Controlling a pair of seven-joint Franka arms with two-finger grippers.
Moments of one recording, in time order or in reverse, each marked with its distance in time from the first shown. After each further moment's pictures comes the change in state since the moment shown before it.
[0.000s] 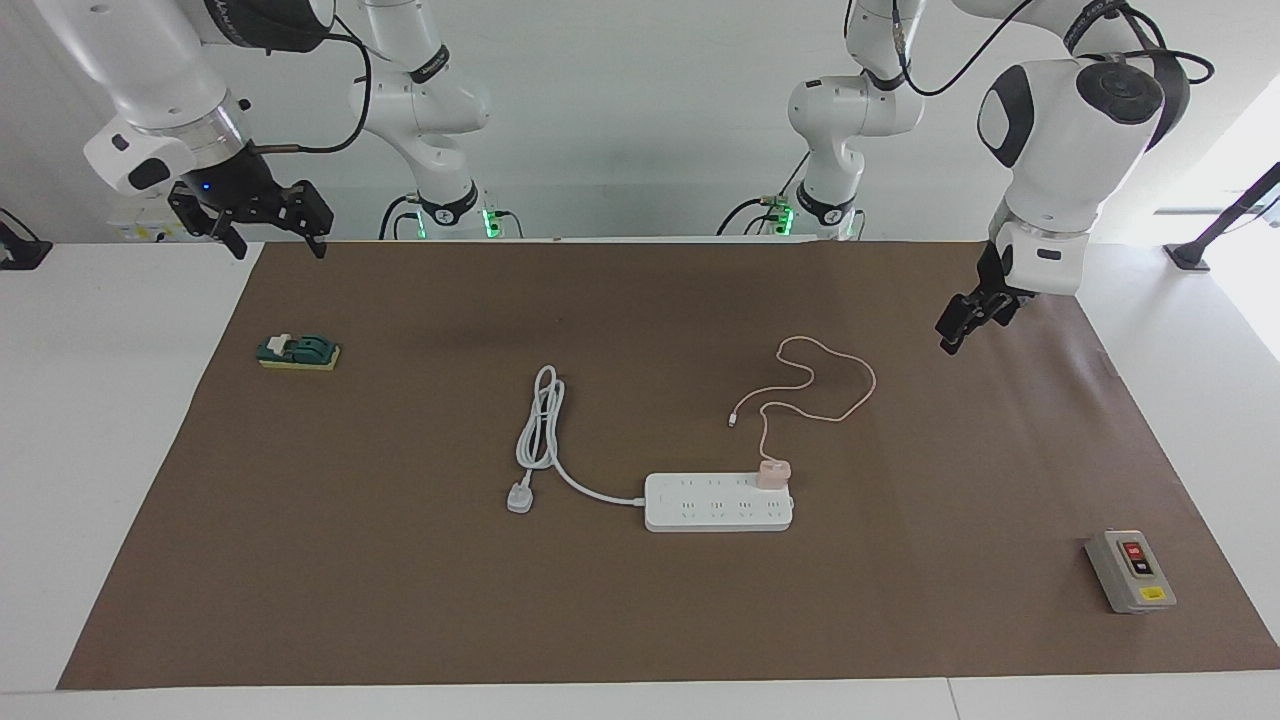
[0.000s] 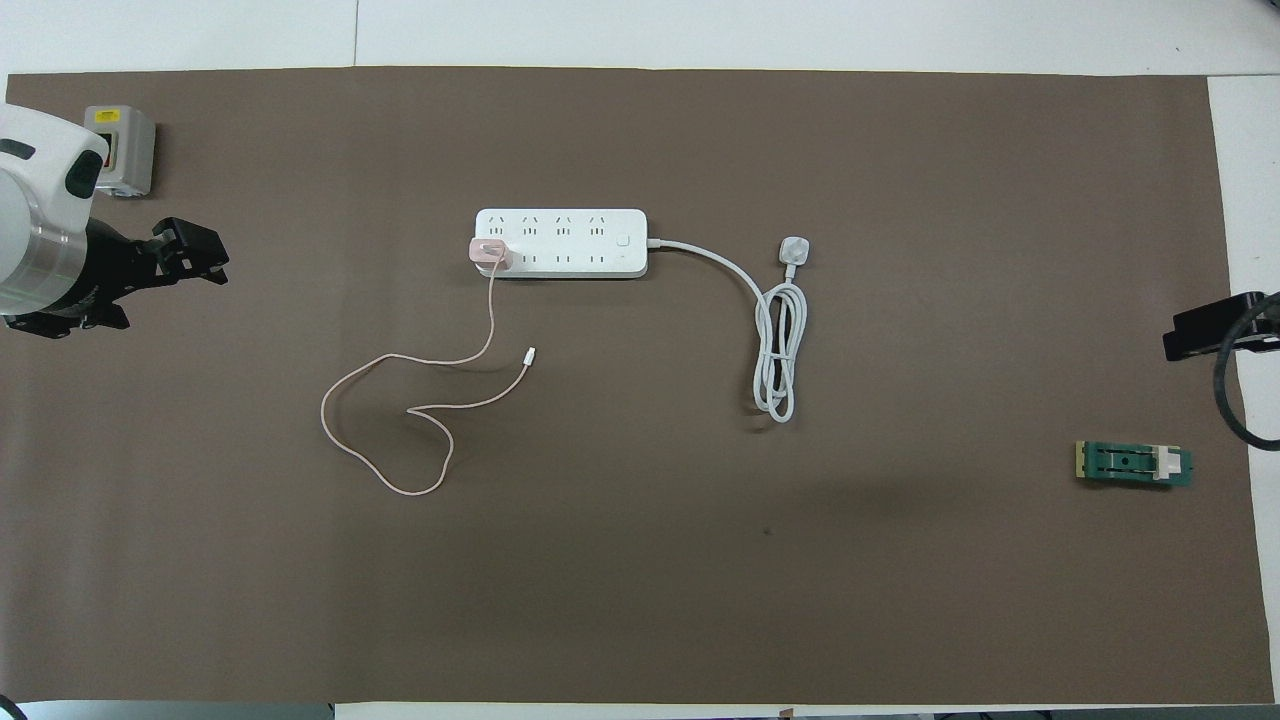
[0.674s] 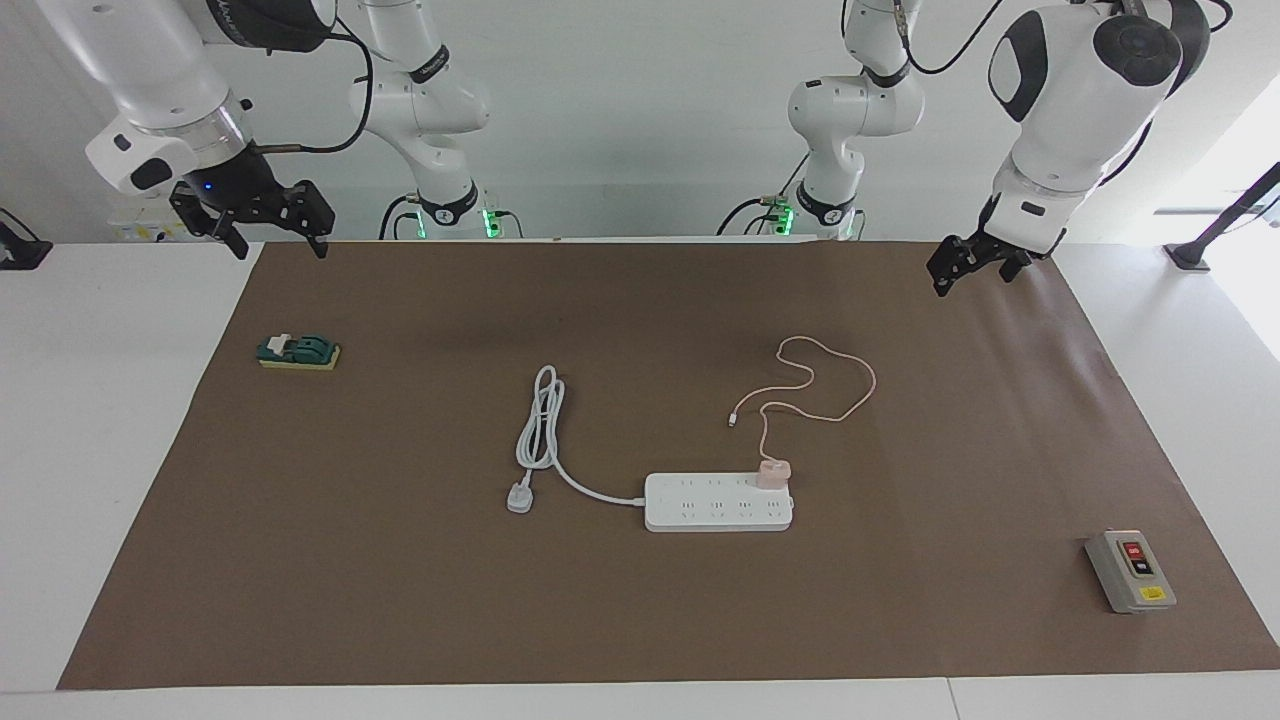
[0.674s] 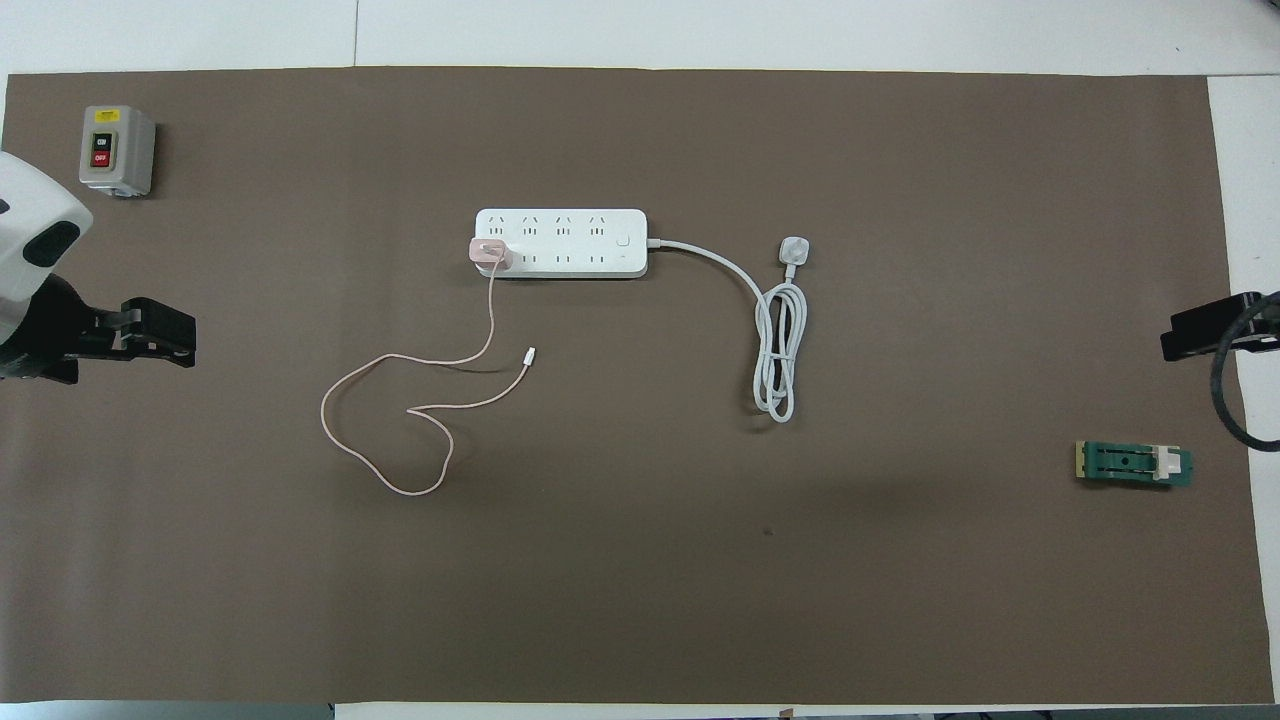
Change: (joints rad) left arm 0.001 -0.079 0.000 0.053 0.000 -0.317 0.335; right arm 0.001 0.000 0.002 0.000 0.000 0.000 0.000
